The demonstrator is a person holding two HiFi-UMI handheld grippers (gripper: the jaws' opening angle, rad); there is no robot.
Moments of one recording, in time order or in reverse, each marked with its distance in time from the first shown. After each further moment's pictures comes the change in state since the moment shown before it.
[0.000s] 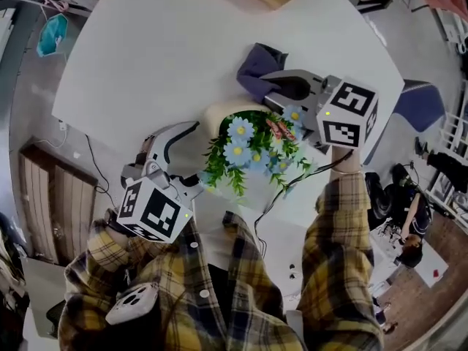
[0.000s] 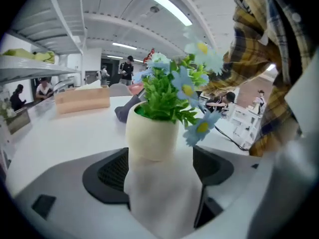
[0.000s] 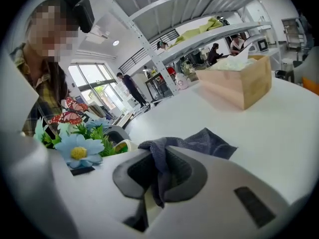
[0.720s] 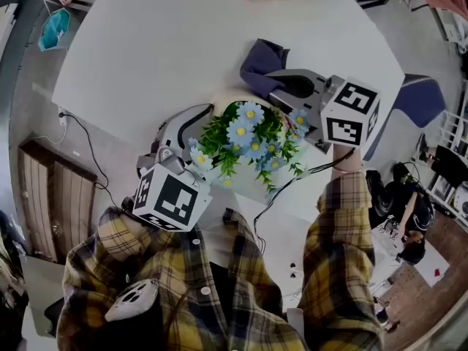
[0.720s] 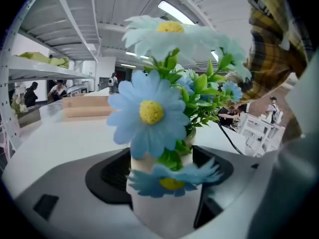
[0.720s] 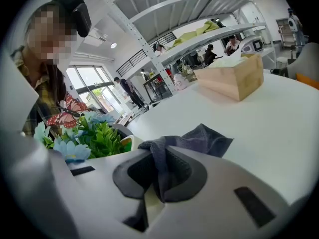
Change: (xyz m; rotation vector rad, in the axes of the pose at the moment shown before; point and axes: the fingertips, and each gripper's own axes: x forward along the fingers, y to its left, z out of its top) left arm 0.017 0.007 0.026 -0.082 -0.102 0.103; right arm -0.004 0.006 -0.015 0.034 -0.021 -0.021
